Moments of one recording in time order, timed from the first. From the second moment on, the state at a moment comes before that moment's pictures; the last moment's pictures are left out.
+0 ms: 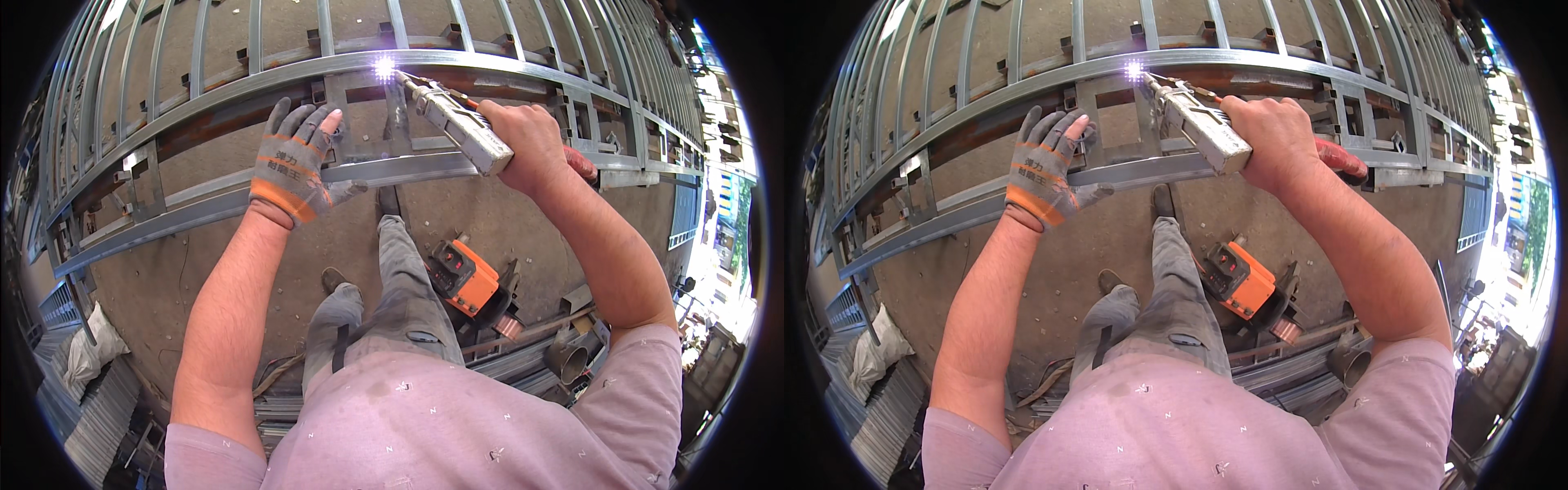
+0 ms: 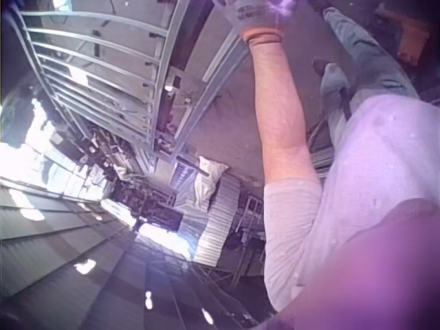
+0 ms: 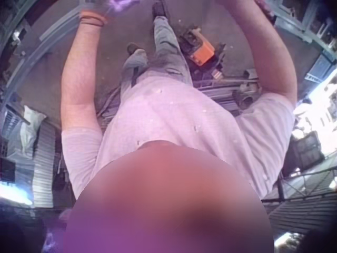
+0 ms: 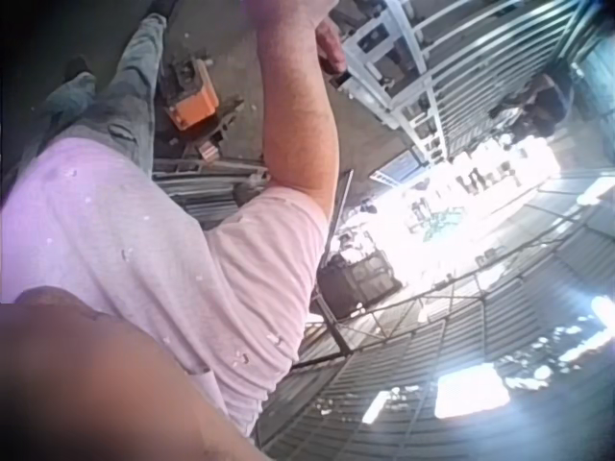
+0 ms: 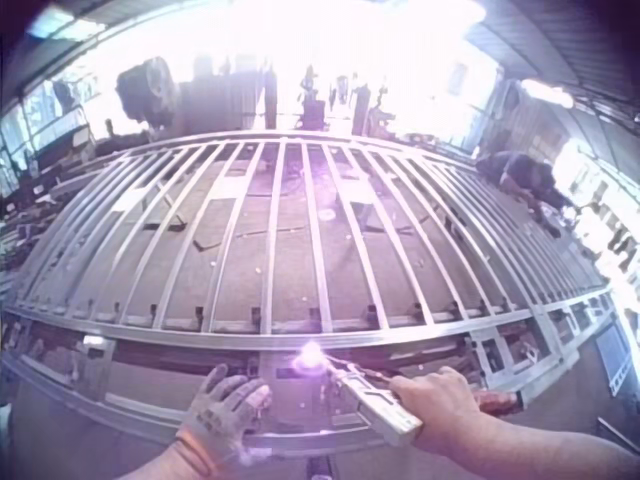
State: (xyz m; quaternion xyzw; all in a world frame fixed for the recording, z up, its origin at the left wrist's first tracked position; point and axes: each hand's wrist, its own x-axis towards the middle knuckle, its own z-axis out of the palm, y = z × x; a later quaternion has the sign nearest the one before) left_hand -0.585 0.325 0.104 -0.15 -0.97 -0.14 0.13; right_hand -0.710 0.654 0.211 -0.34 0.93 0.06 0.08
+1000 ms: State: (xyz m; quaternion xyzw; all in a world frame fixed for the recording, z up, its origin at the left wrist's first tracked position) left_hand -0.586 0.324 0.103 -0.16 -0.96 -0.13 0.16; right_hand -0.711 0.661 0.214 -0.34 0.94 0.06 0.09
